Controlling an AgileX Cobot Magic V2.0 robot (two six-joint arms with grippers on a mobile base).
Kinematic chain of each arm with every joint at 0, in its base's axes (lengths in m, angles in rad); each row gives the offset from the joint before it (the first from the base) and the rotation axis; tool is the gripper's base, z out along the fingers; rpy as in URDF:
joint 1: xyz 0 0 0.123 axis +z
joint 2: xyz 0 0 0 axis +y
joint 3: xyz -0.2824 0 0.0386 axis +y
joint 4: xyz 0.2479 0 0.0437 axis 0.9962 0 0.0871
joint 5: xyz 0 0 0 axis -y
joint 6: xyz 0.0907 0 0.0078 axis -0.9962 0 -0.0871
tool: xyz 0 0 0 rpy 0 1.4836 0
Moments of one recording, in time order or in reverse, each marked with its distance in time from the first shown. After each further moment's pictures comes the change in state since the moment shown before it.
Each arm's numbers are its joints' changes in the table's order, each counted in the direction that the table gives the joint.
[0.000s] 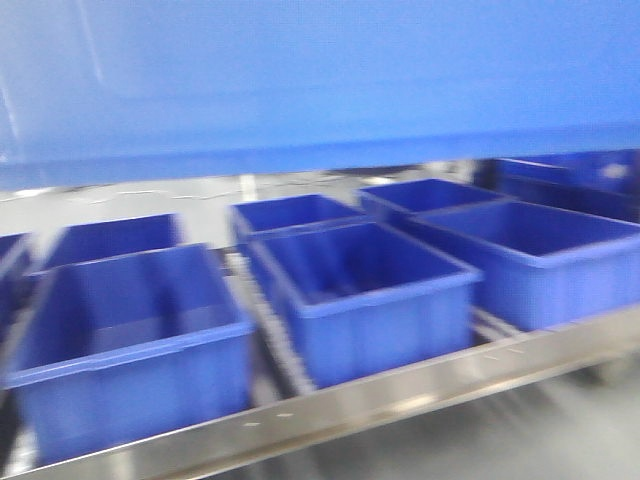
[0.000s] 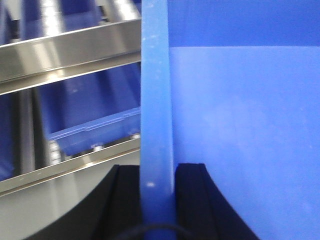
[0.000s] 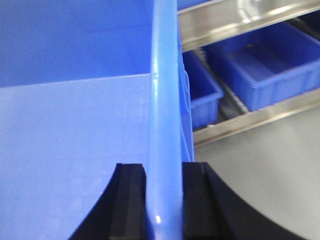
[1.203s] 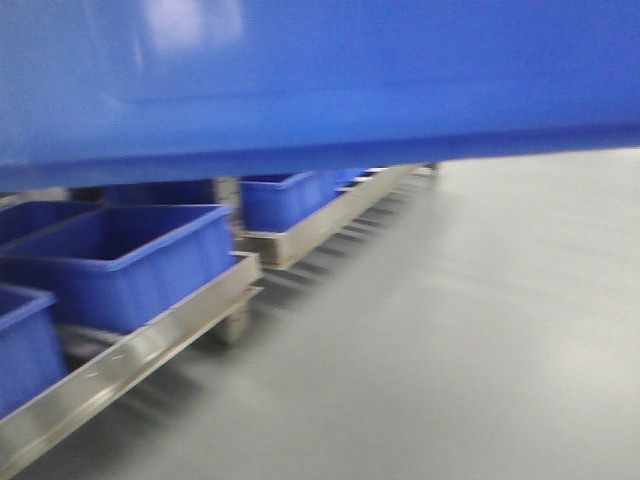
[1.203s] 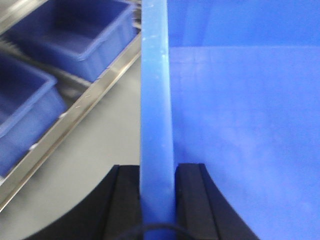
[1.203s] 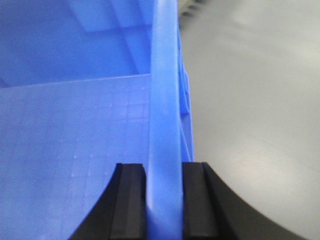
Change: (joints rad) left arm 0.000 0.000 0.000 0.000 0.000 0.000; right arm 0.000 0.000 0.000 0.000 0.001 0.000
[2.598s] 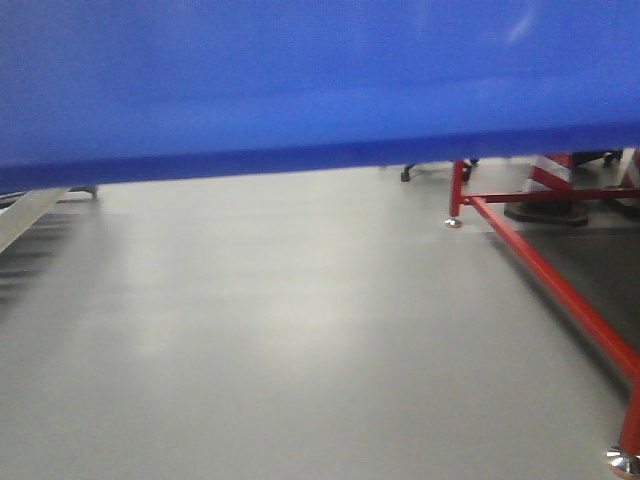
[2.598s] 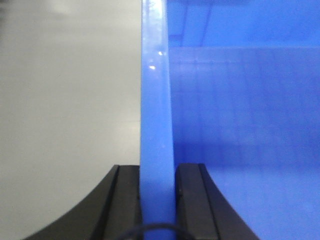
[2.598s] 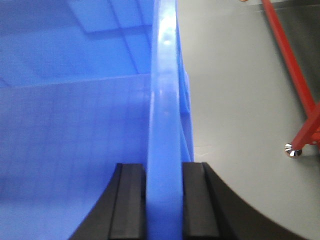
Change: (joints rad) left arm 0.000 0.000 0.000 0.000 0.000 0.000; right arm 0.000 0.000 0.000 0.000 0.000 0.000
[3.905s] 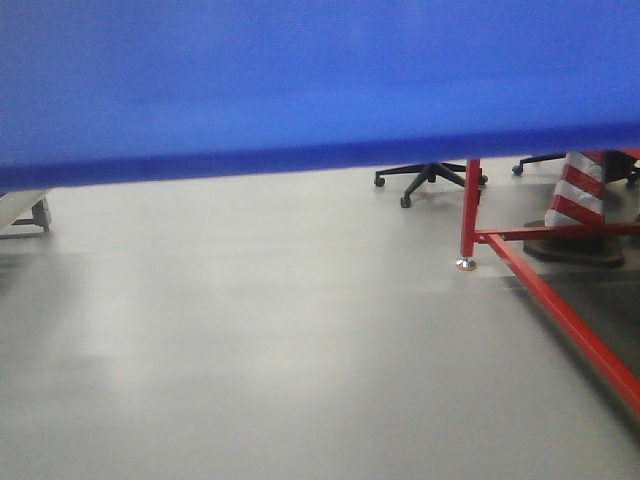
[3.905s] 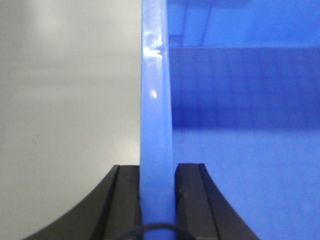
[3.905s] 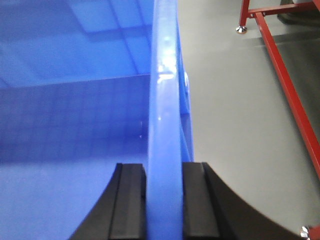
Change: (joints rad) left arm 0.000 0.000 0.000 0.000 0.000 0.000; right arm 0.000 0.000 0.000 -0.001 0.000 0.000
